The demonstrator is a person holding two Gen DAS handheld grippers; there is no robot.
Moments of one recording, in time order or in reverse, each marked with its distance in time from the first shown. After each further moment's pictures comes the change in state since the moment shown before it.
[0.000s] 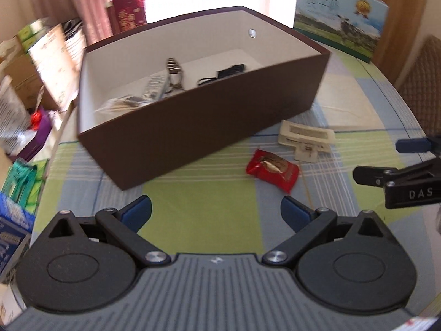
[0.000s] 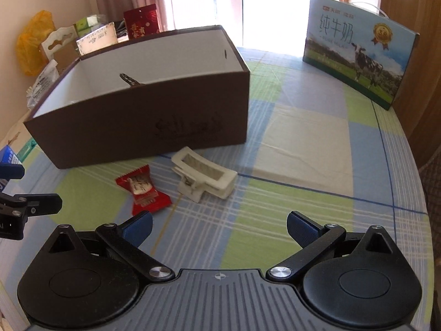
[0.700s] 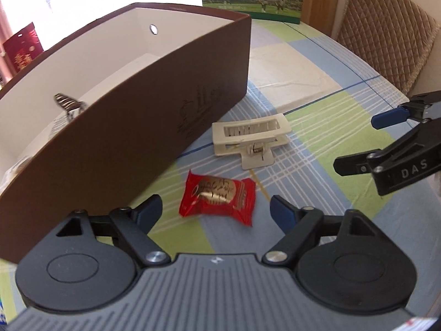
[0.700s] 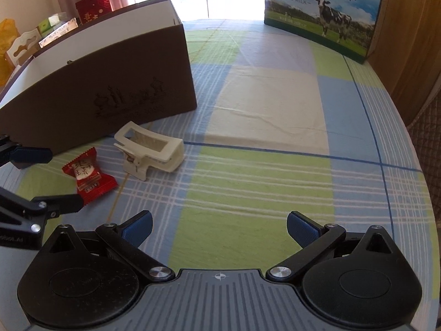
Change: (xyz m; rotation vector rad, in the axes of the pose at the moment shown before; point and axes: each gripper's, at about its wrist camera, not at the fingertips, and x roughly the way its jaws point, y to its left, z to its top) left arm 0.080 -0.046 0.023 0.327 -0.009 -0.202; right arm 0.026 -0.042 -0.017 0.129 0.079 -0.076
